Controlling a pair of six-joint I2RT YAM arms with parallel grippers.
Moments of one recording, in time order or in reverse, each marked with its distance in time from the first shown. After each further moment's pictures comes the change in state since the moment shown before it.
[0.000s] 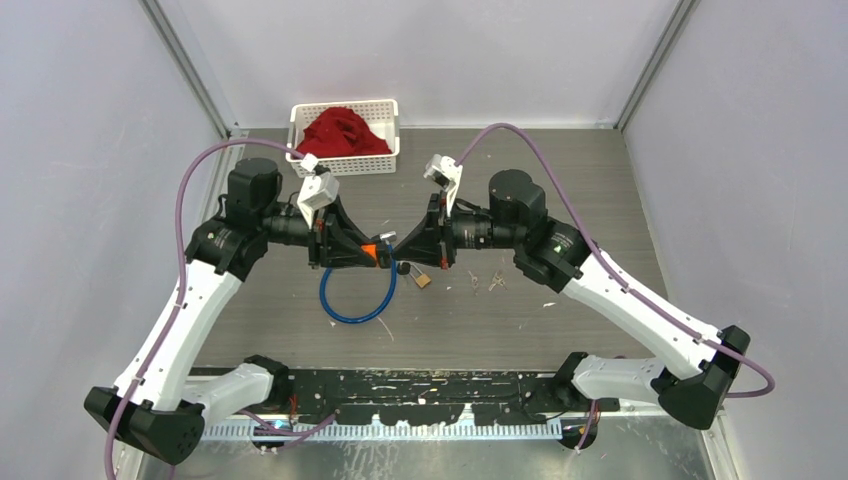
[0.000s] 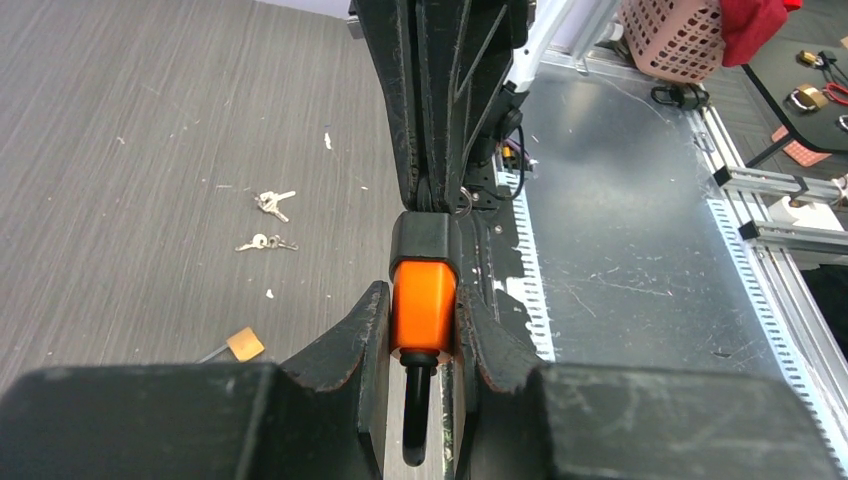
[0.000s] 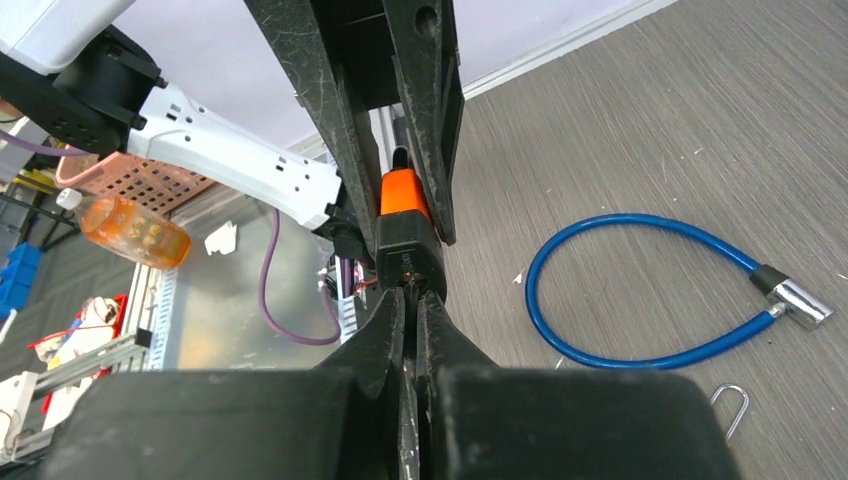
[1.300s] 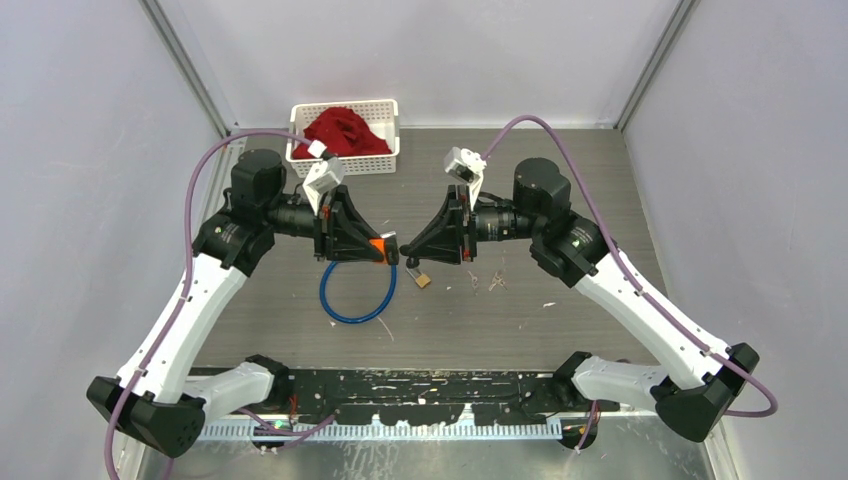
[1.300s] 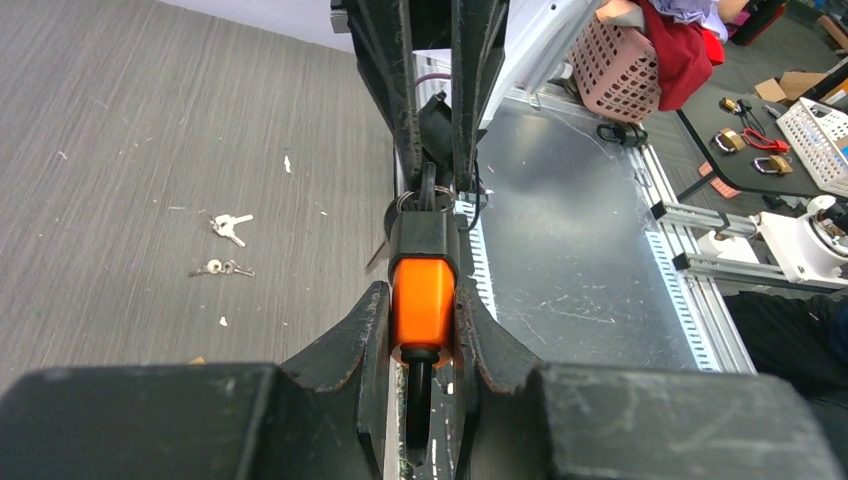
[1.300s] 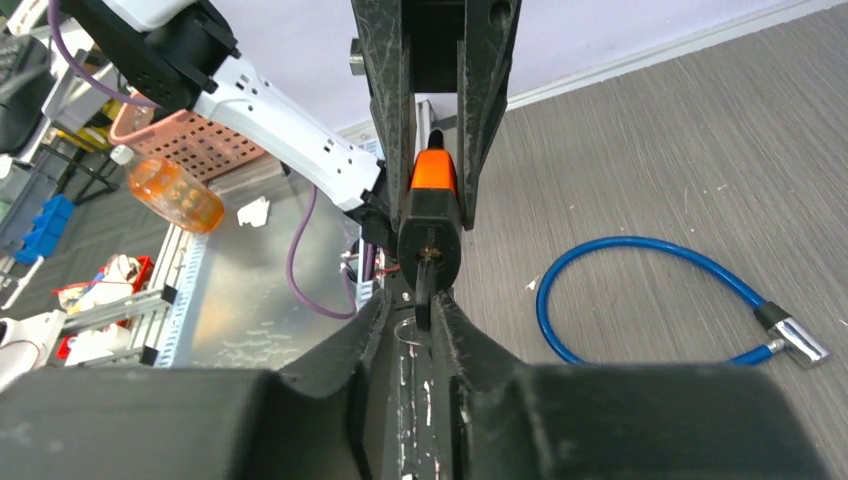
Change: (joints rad) left arm -0.024 0.033 0.028 0.138 0.016 -0.238; right arm -0.146 -0.035 0.009 -0.015 -0.249 -0.053
